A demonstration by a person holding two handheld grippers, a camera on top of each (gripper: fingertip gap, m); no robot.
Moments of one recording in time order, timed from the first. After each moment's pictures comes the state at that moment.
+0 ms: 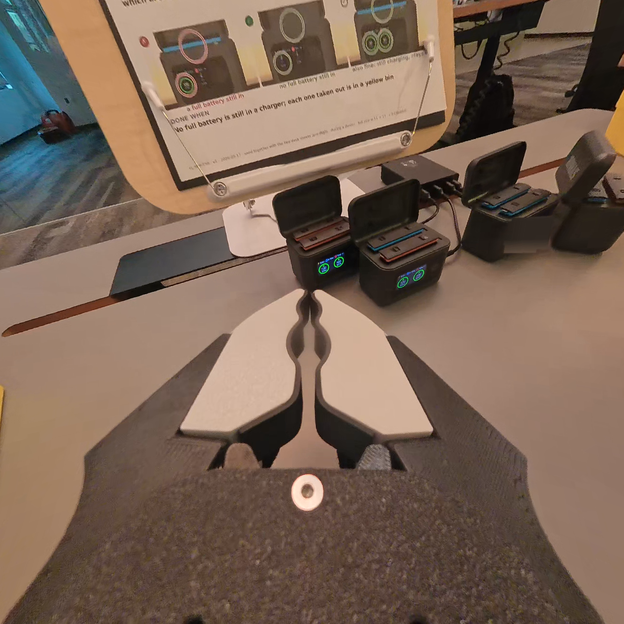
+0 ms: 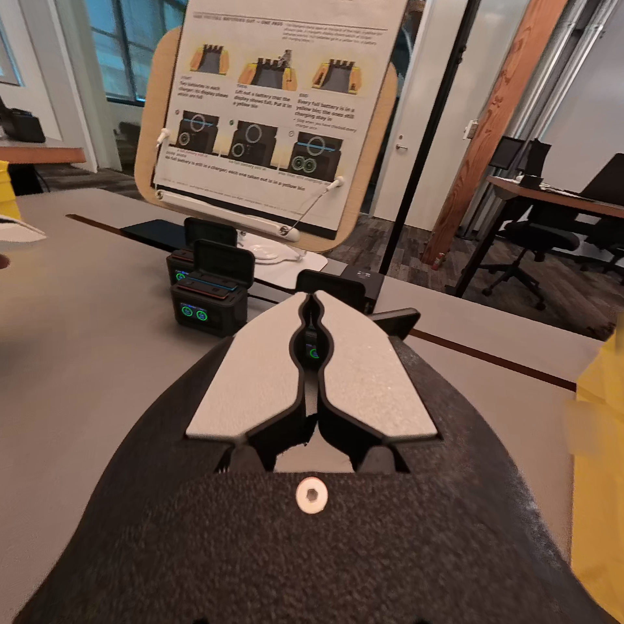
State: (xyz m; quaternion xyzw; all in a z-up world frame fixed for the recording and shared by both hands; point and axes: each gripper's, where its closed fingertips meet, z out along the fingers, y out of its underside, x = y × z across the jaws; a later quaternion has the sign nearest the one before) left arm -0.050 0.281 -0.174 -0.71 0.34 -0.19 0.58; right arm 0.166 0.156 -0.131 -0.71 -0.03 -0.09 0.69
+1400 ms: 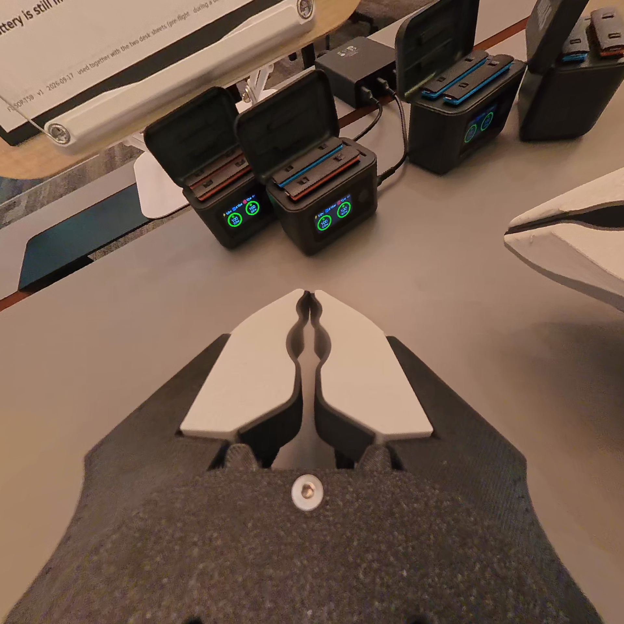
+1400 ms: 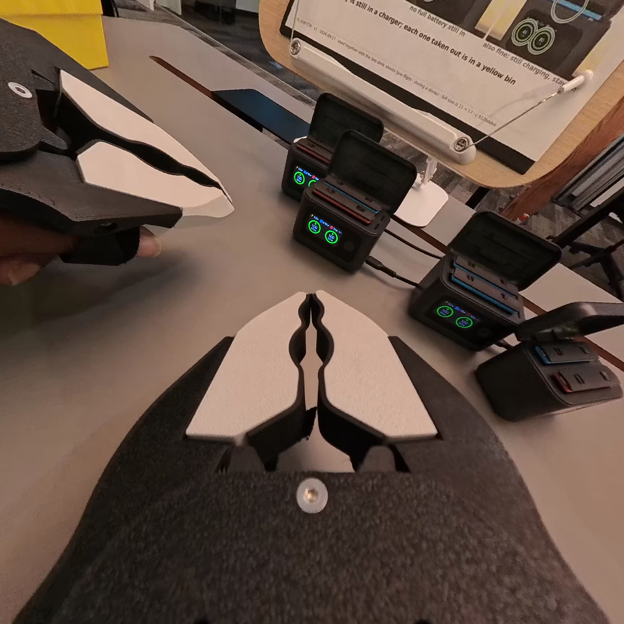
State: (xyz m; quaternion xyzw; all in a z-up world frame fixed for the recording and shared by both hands) left arm -0.003 0.242 -0.226 -0.74 0.43 -0.14 0.50; right arm 0.060 0.176 -0.213 -0.80 -0.15 -0.07 0.57
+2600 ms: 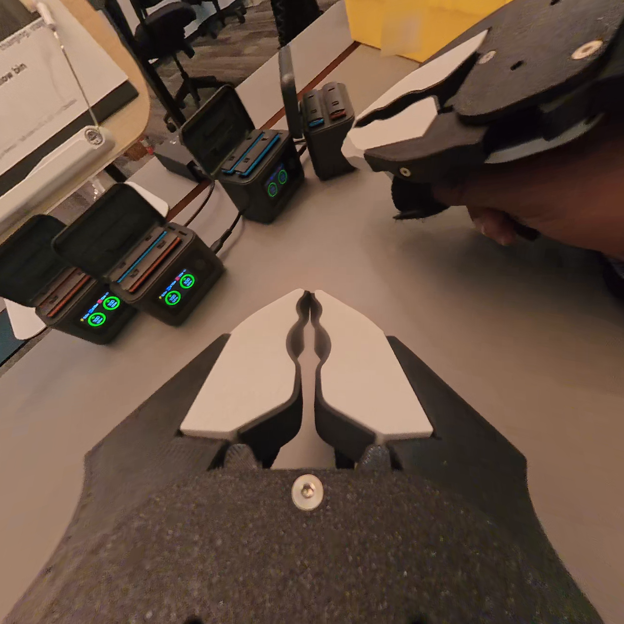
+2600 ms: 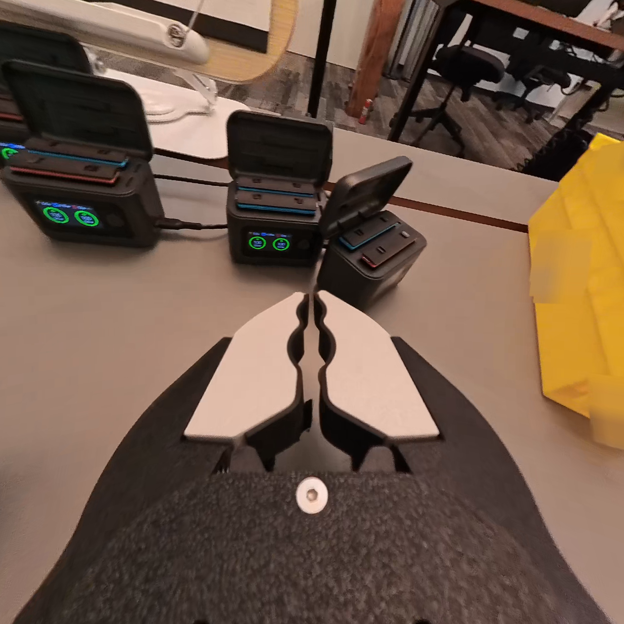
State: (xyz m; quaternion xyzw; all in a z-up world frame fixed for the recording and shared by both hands) left arm 0.056 0.146 -0.217 -0.63 0.58 -0.22 0.48; right arm 0.190 0.155 -0.216 -0.82 0.12 -0.19 0.53
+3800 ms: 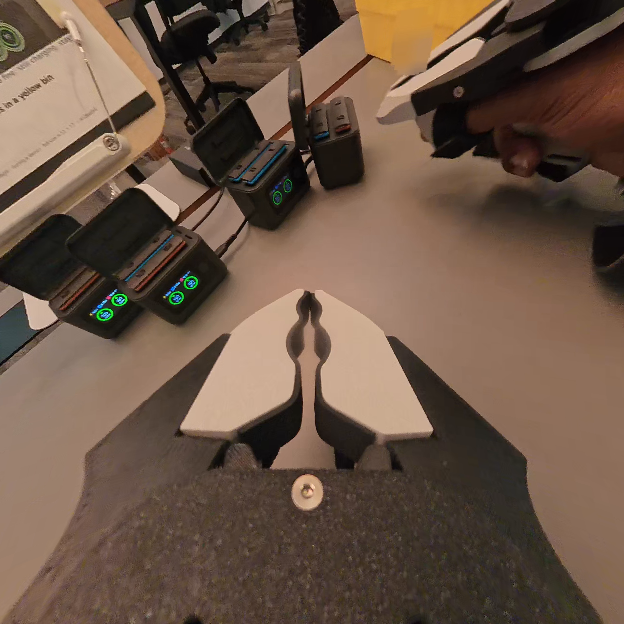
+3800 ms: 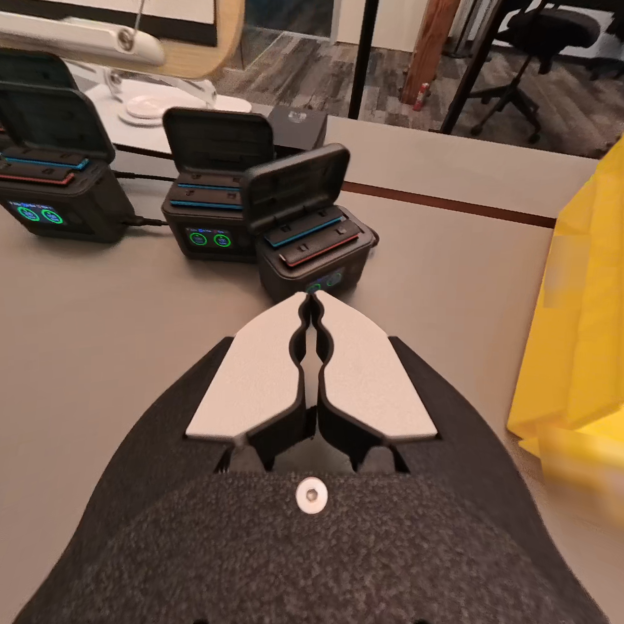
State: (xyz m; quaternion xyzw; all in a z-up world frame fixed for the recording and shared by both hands) left arm 0.058 0.141 -0.210 -0.63 0.55 -0.21 0.50; right arm 0.246 0.142 -0.217 -0.84 0.09 -0.10 0.53
